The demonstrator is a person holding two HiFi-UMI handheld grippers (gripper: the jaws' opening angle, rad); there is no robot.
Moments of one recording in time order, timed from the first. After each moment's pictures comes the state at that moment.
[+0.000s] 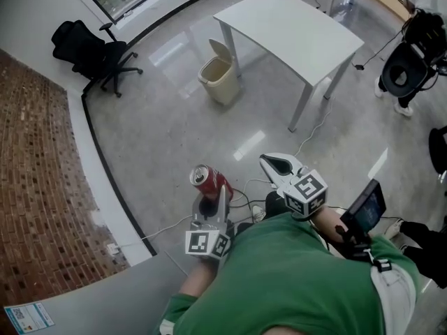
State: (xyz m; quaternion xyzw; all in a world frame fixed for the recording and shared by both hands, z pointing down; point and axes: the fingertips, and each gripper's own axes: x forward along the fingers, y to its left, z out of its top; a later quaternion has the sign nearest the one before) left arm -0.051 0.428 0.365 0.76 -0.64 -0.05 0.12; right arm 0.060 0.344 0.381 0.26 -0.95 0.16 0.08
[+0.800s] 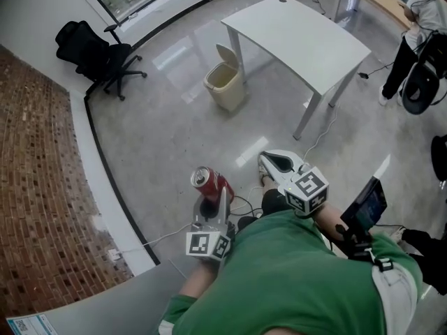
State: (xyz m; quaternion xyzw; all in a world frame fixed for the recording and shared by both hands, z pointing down) left arm -0.082 0.406 0.372 0.75 -0.65 -0.06 0.12; right arm 0.029 0.308 0.380 0.25 -0.96 0.13 0.07
